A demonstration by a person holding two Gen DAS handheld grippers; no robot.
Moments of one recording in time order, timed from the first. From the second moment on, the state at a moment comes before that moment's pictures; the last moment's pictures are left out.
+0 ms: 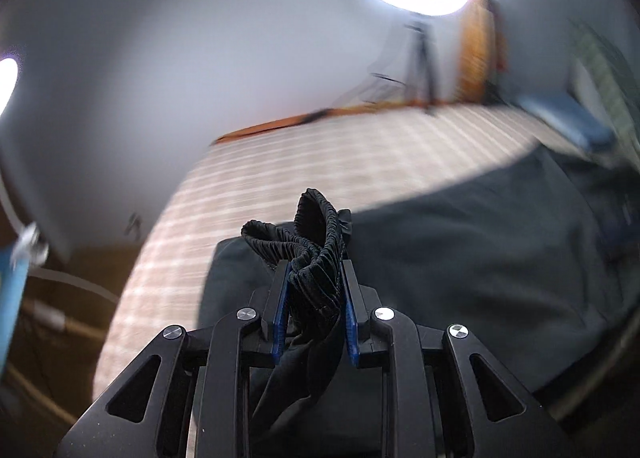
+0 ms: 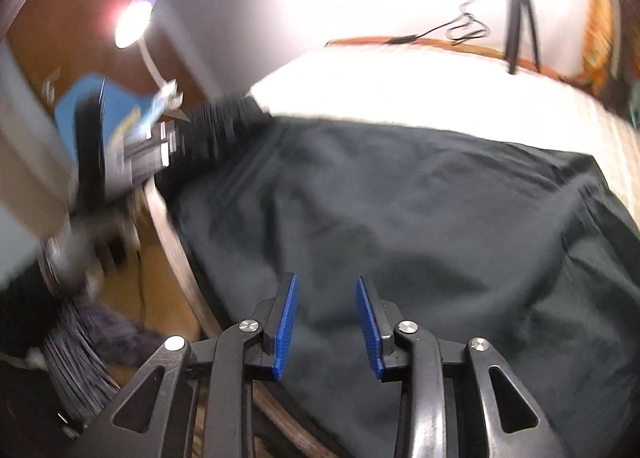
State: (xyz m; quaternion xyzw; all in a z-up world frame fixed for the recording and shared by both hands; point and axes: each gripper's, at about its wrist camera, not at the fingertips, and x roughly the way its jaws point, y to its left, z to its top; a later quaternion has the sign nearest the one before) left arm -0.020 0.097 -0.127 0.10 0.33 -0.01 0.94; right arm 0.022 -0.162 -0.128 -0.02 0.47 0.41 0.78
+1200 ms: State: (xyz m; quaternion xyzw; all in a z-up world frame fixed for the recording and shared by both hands) left arm -0.034 0.097 -0.133 -0.08 0.41 -0.20 0.89; right arm 0.081 -0.100 -0.190 0.24 0.58 0.39 0.68
